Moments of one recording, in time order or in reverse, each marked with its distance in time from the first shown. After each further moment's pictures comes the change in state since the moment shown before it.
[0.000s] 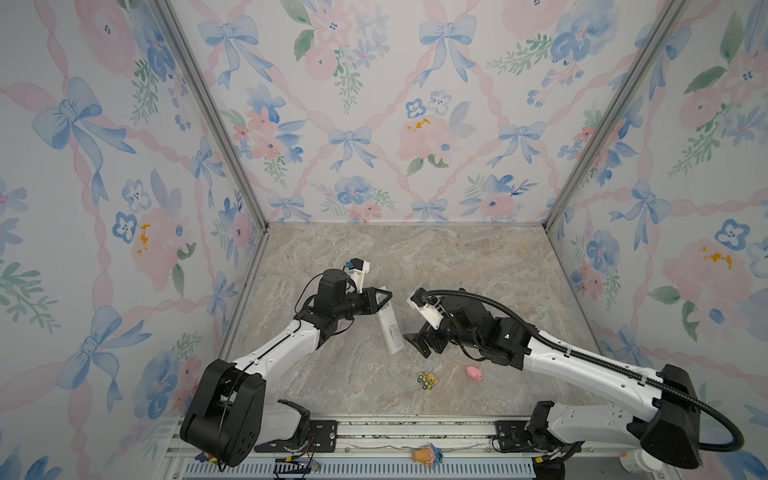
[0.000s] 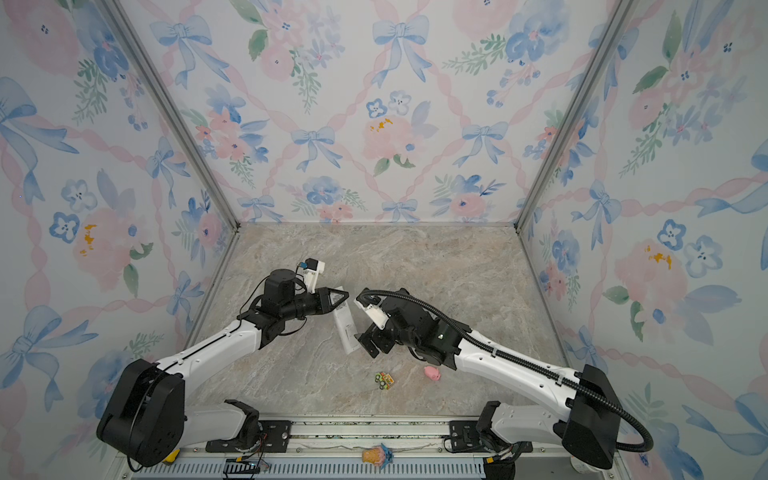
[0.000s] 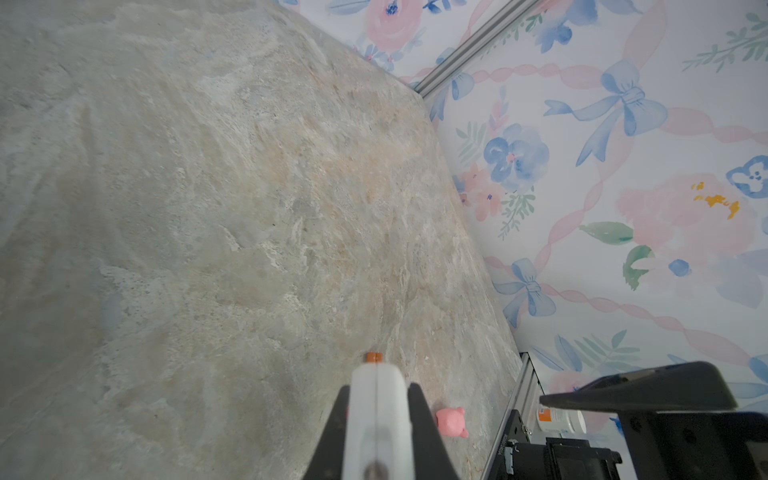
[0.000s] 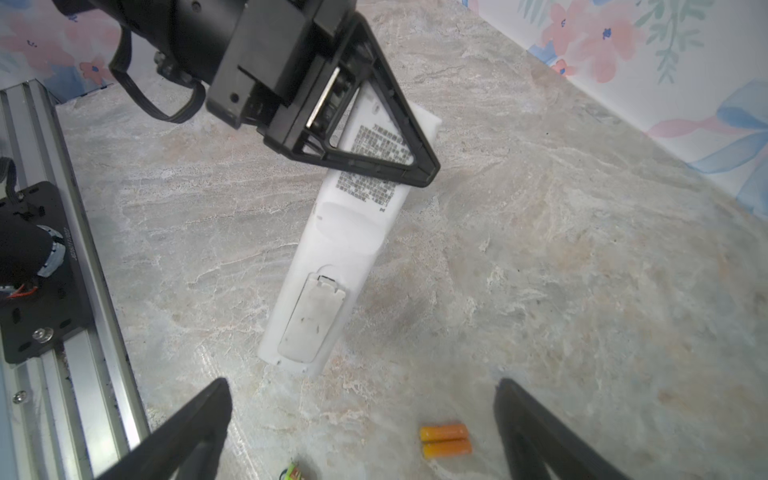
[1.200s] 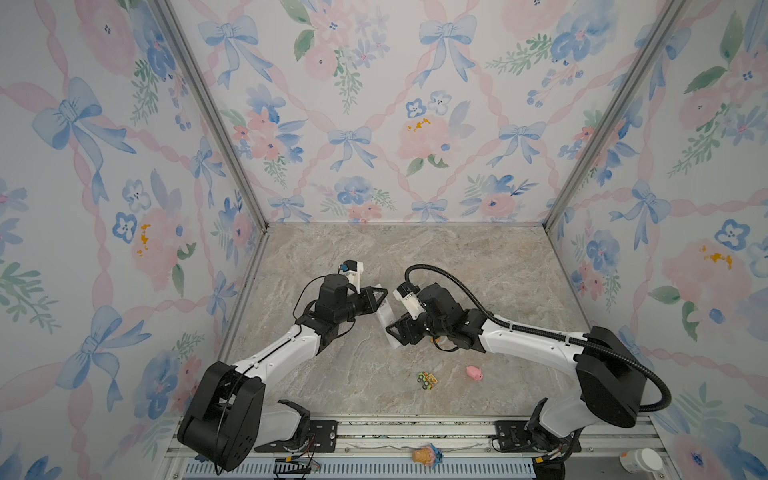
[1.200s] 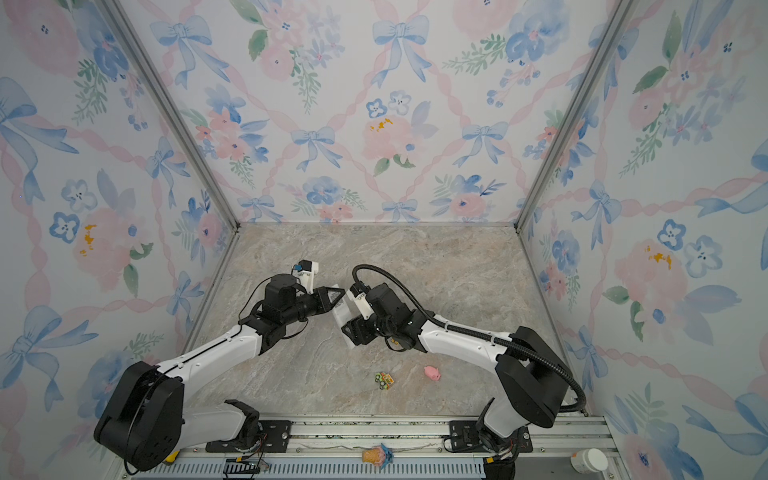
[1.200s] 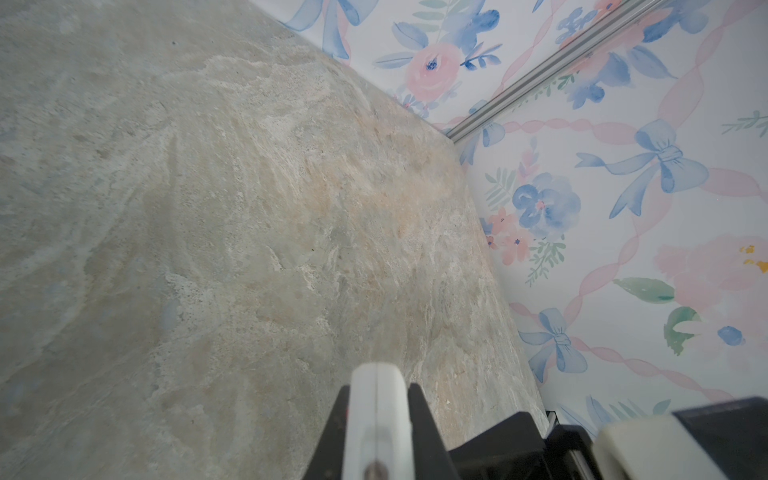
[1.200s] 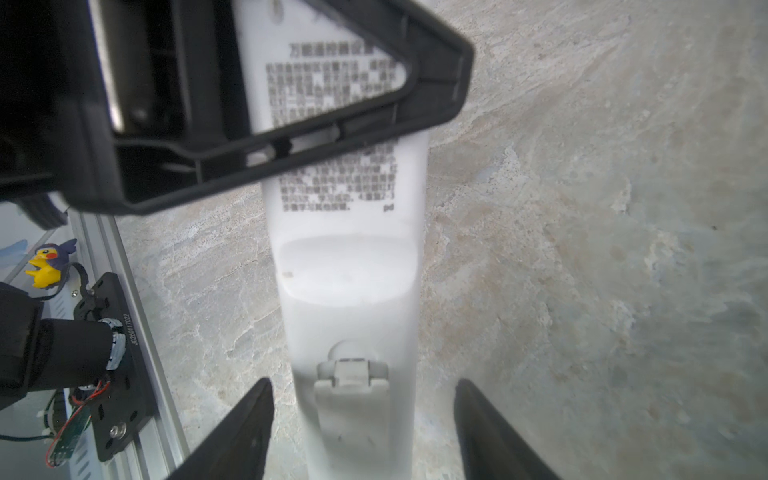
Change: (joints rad) left arm -0.027 -0.019 -0.050 0.072 -0.161 -0.069; right arm -0.062 0.321 0.017 0.261 -0.217 0.291
